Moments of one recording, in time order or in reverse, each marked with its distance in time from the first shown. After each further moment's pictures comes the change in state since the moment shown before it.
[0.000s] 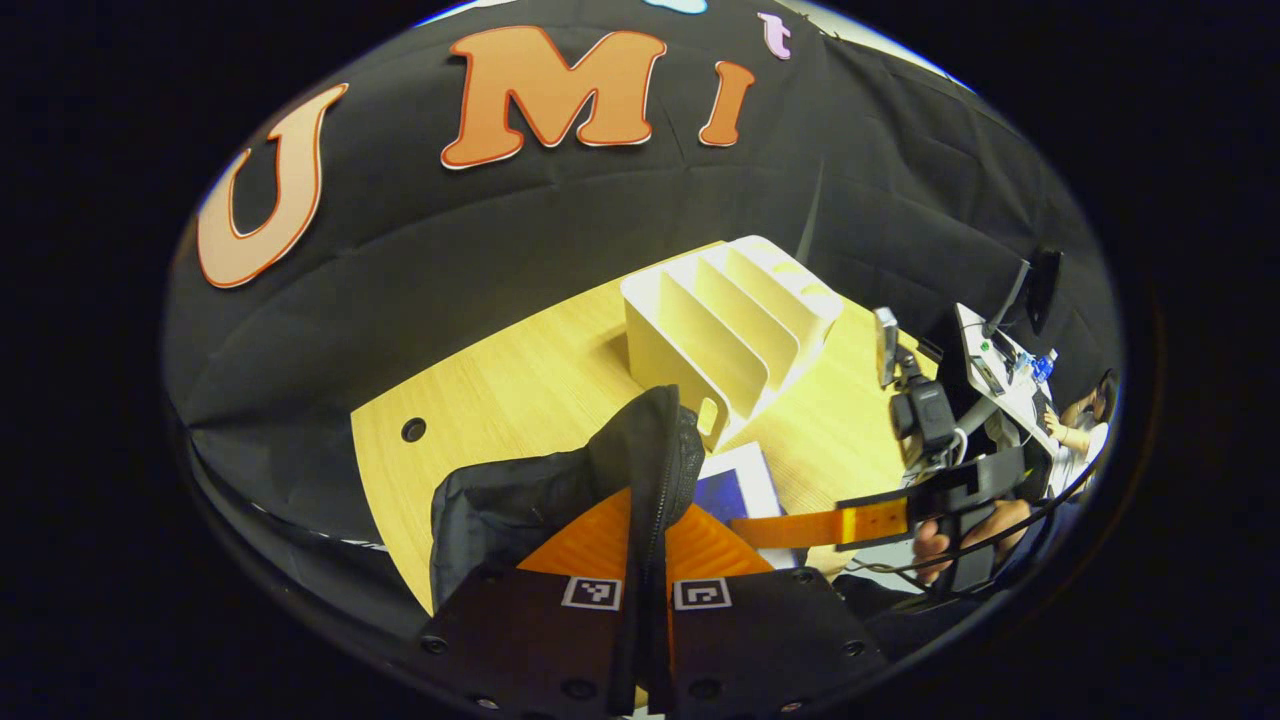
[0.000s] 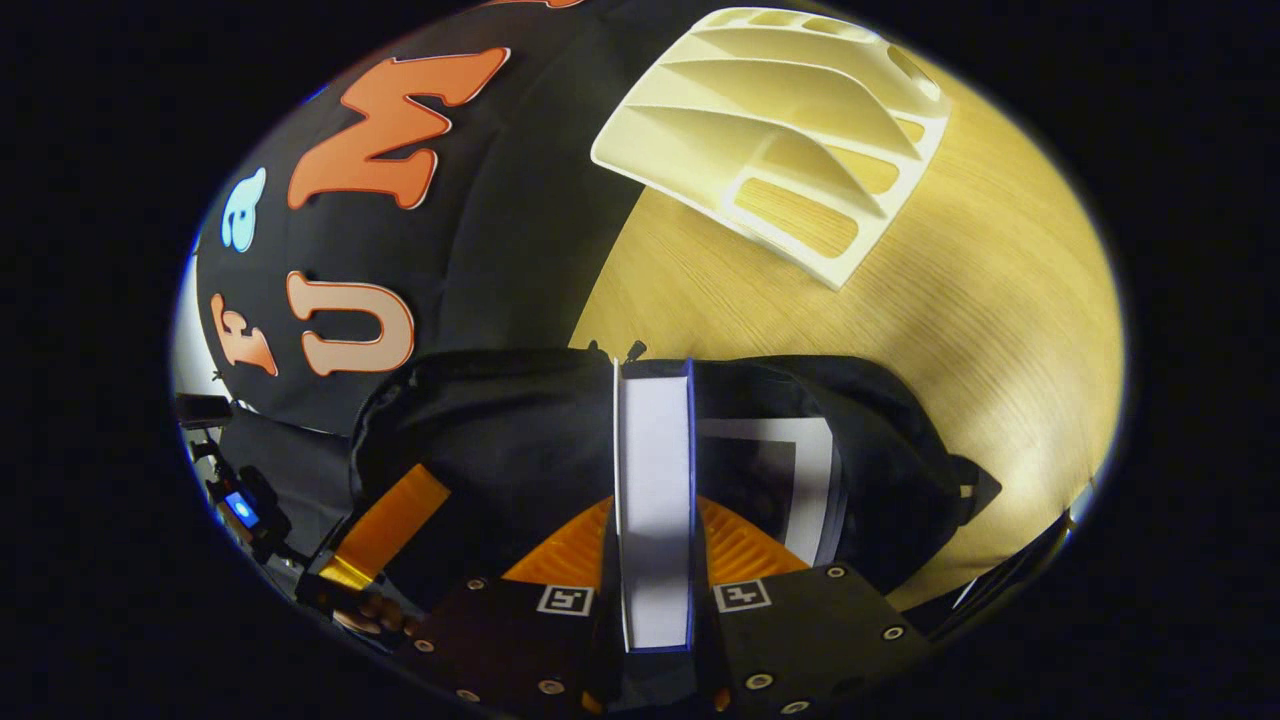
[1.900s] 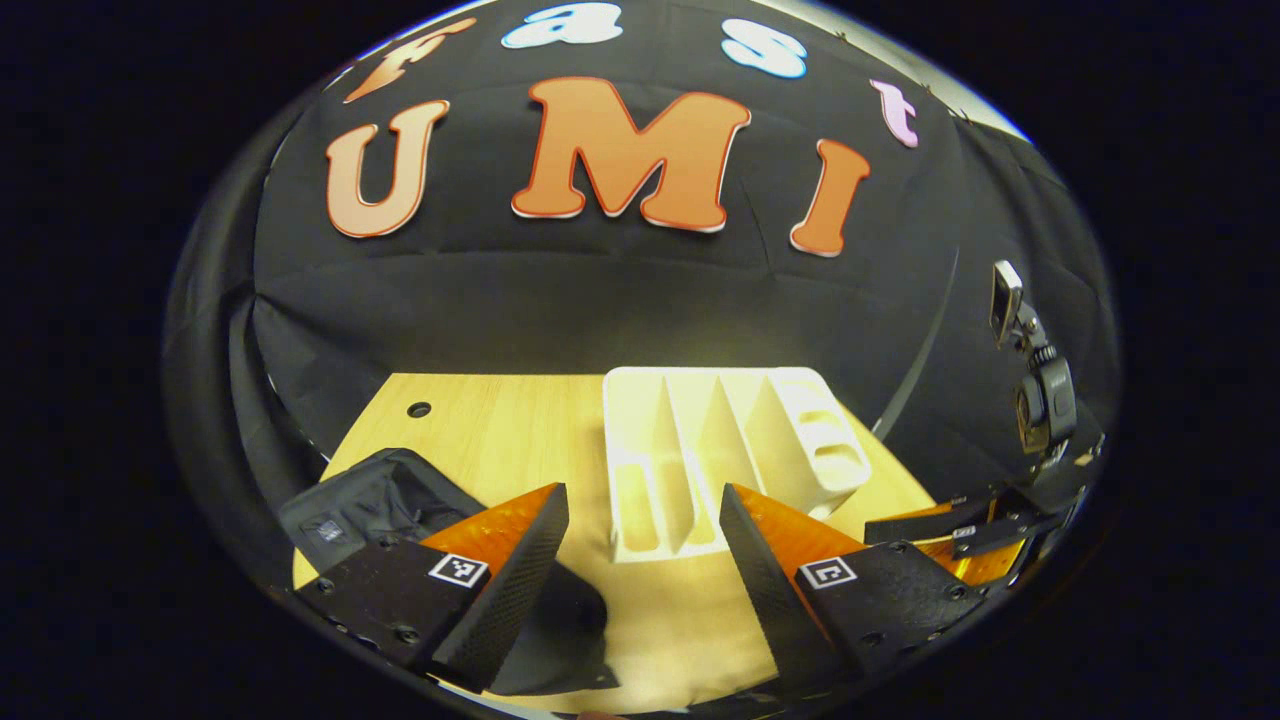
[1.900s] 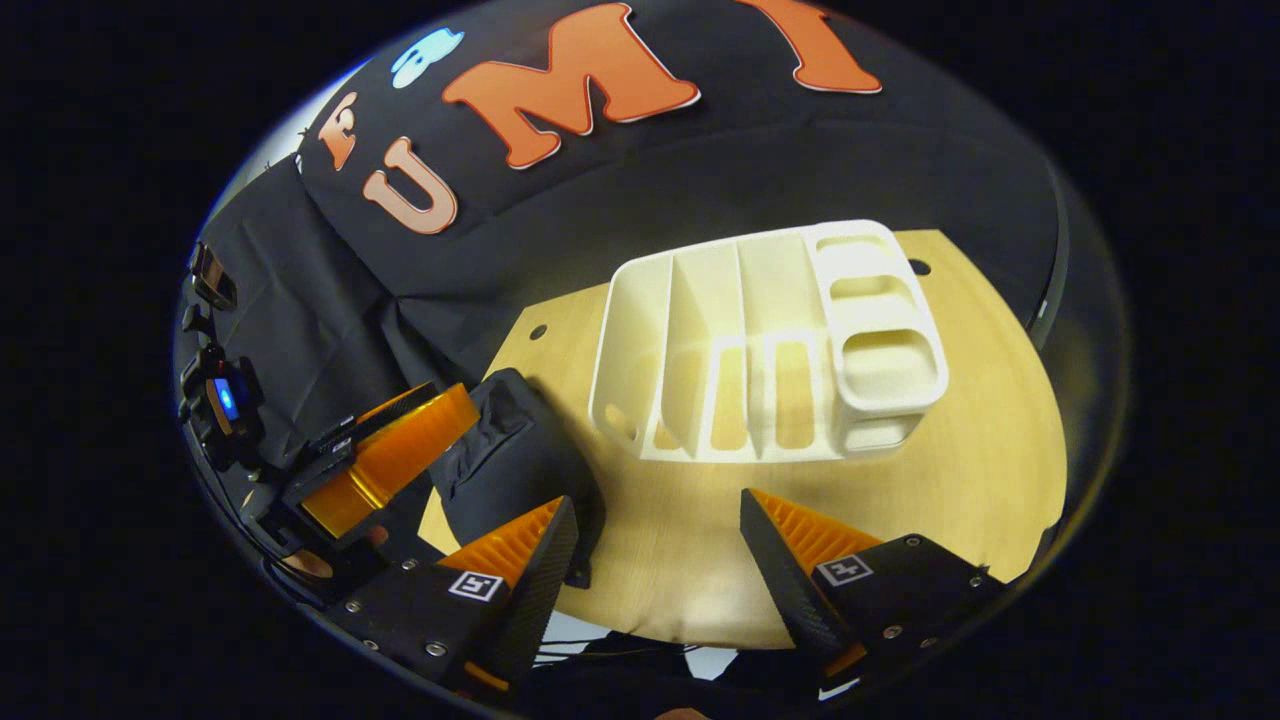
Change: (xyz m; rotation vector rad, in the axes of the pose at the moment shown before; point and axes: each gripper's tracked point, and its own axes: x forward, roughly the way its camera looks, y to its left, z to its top) left arm 0.060 -0.164 0.112 -0.469 -0.351 0.365; right arm -0.165 -0.050 0.238 -0.846 -0.004 -0.173
